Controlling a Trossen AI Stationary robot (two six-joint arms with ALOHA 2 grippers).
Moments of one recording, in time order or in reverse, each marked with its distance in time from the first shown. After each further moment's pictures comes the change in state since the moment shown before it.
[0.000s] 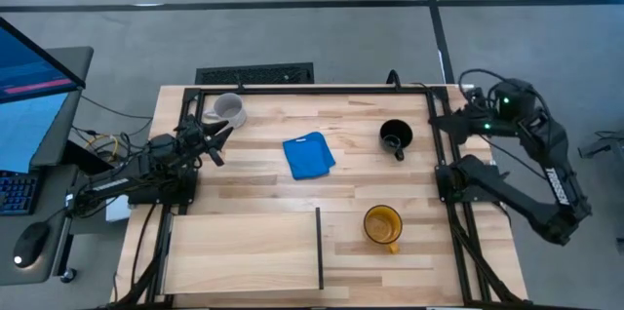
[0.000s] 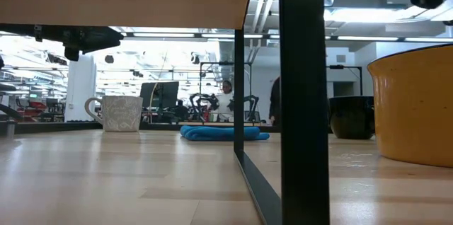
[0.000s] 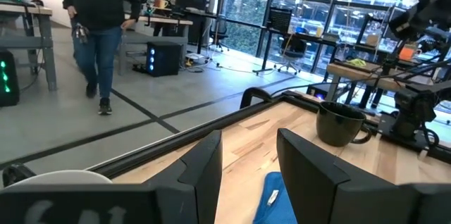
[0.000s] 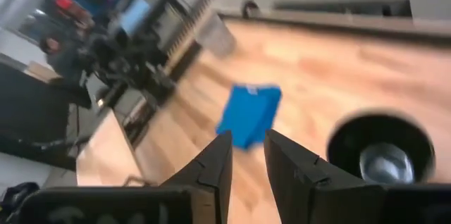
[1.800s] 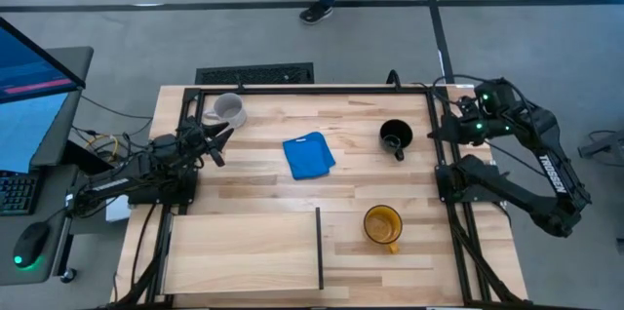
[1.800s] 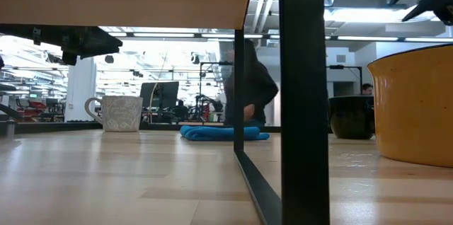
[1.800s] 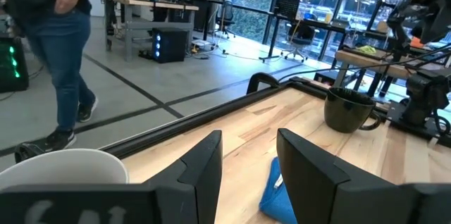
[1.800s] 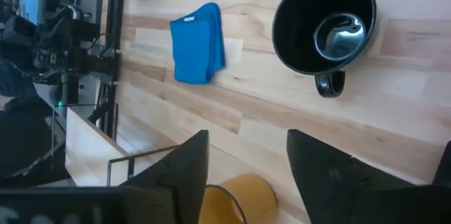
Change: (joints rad) left arm 0.000 0.000 0.000 -0.062 -0.016 -0.021; right arm 0.000 0.109 0.017 -0.290 0.058 0.183
